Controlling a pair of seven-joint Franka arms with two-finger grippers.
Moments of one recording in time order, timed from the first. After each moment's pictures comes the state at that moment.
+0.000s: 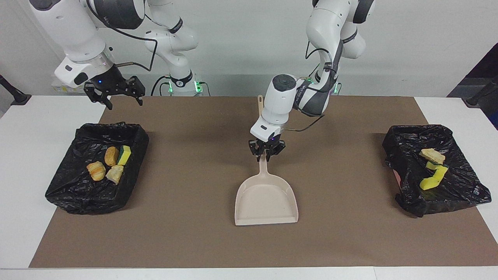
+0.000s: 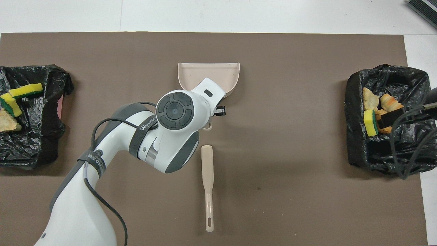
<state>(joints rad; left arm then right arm) -0.62 0.36 -0.04 -1.79 -0.02 2.36 -0.69 0.14 0.02 -0.20 -1.56 0.02 1.50 -0.20</state>
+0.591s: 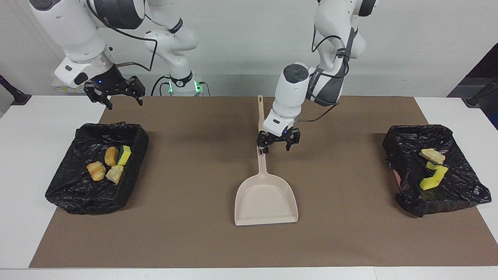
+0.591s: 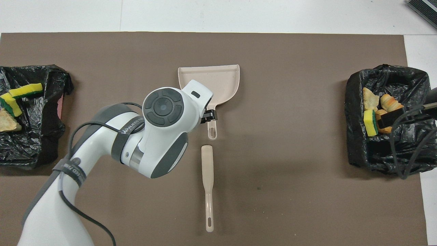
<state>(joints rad) -0.59 0.24 0.02 -1.77 -0.02 2.12 -0.68 0.14 0.02 -0.20 -1.56 0.02 1.50 -0.20</state>
